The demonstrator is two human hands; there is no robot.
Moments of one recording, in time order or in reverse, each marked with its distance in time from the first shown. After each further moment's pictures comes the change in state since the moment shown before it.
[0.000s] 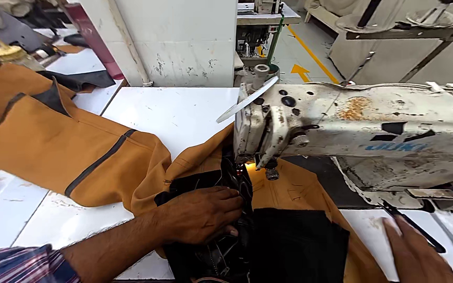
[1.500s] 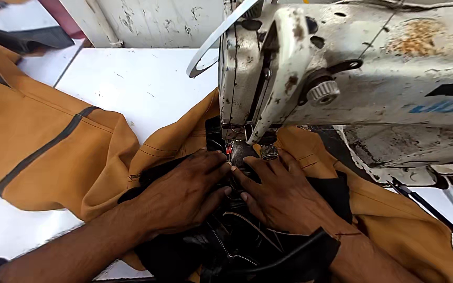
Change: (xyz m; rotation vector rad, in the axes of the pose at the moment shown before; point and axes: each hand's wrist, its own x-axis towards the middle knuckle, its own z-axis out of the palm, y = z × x) left_hand 0.008 0.002 0.016 -0.069 0.220 -0.408; right_hand 0.135 -0.045 0.095 -0.224 0.049 -0.657
